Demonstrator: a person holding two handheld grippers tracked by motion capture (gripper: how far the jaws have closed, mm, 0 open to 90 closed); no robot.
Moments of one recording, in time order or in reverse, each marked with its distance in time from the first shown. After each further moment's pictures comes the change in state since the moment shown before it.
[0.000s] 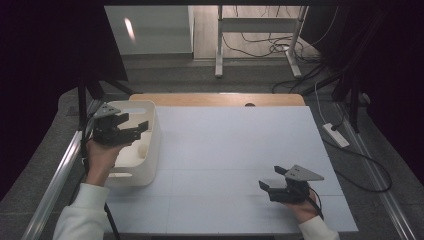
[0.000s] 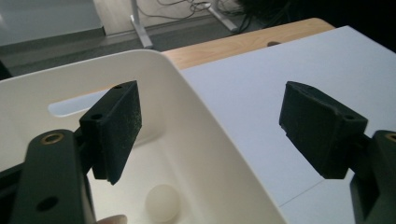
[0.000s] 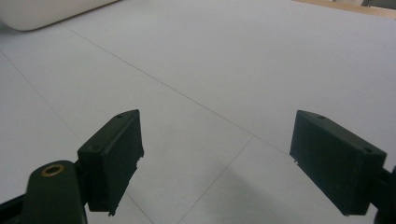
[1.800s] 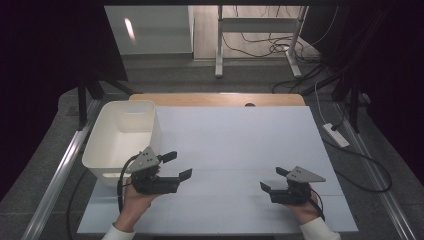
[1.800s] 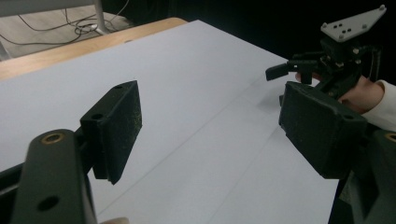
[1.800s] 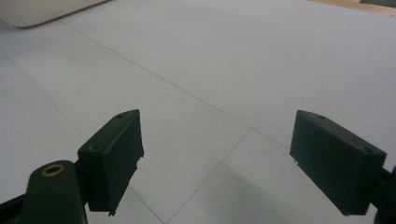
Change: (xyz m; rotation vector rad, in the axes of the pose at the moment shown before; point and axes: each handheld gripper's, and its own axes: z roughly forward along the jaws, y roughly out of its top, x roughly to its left) left arm -0.114 -0.072 0.004 -0.071 -0.394 0.133; right arm 0.000 -0.003 -0.004 0.006 -0.009 0.004
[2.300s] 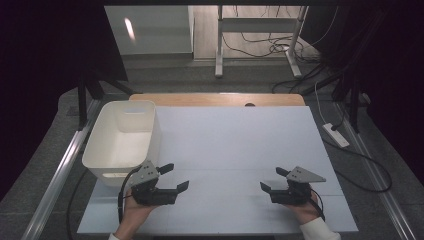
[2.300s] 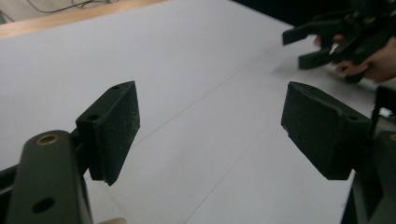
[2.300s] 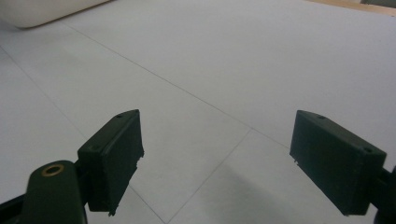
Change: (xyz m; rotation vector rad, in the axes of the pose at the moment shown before) left arm 0.007 -0.047 0.004 0.066 0.057 0.010; right arm 0.000 0.000 -0.001 -0.005 0.008 -0.001
